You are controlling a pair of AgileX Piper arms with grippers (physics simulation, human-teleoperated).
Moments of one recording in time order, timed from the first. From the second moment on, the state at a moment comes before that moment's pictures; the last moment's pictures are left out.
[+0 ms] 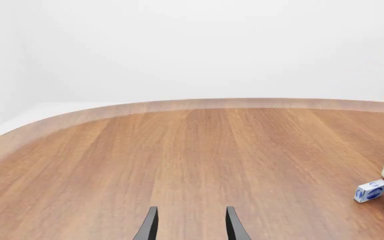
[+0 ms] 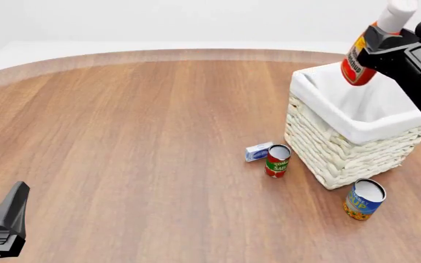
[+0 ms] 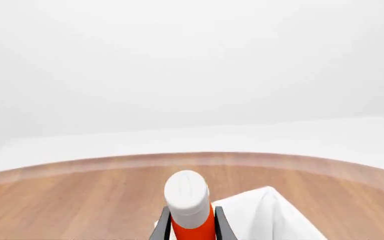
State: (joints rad) left arm 0.00 0.01 0.00 0.00 0.00; right arm 0.03 1.21 -0.76 -0.49 0.09
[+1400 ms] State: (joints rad) left arm 0.00 0.01 0.00 0.00 0.00; right arm -0.02 1.34 -0.79 -0.43 0.01
